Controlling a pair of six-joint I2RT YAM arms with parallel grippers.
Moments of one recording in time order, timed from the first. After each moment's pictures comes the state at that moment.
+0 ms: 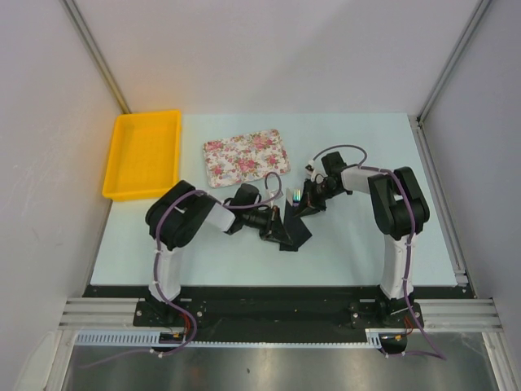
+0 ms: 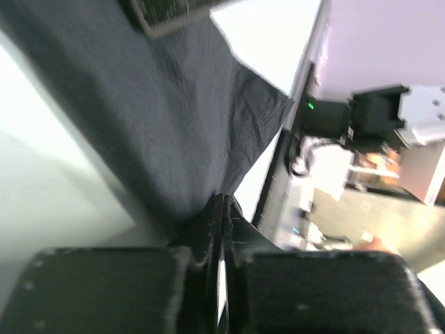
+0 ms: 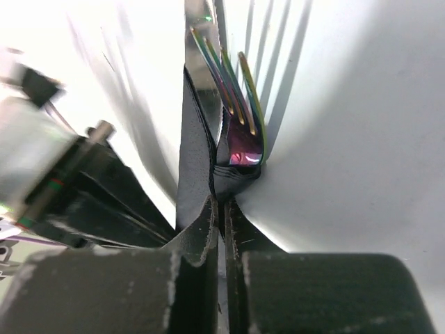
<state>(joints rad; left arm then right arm) -0.62 2.07 0.85 0.53 0.99 -0.81 0.31 2.06 1.24 -0.42 -0.75 0.37</state>
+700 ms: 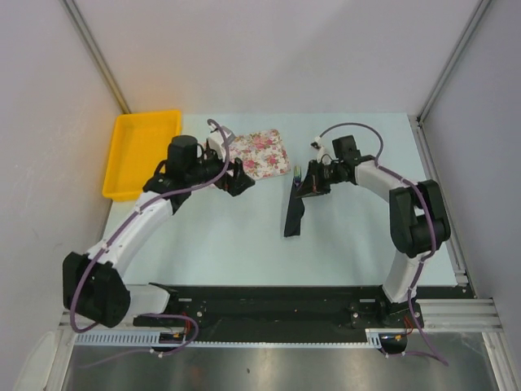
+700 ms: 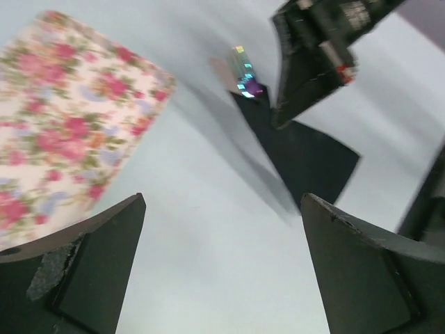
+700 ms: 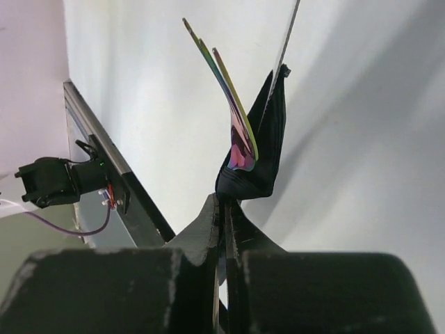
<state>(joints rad) -0.36 1.31 1.05 -0.20 0.57 0.00 0.28 1.85 1.24 -0.37 -0.80 0.31</state>
